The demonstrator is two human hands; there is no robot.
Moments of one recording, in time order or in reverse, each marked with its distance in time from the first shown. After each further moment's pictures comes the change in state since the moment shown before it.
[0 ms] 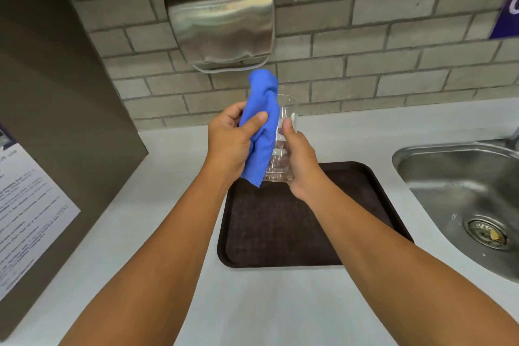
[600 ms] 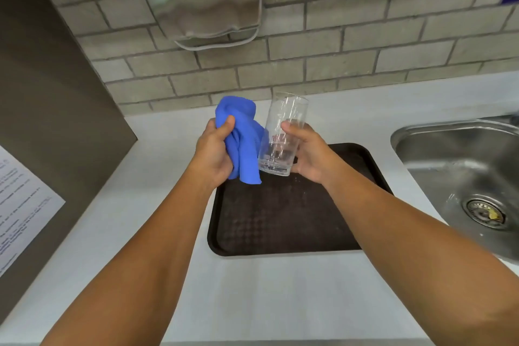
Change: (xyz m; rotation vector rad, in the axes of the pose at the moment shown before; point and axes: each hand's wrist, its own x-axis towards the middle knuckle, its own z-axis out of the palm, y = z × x) left_hand 0.006 -0.055 -0.024 -0.215 0.032 -0.389; right_hand 0.033 0.010 -0.063 0.035 -0.183 0.146
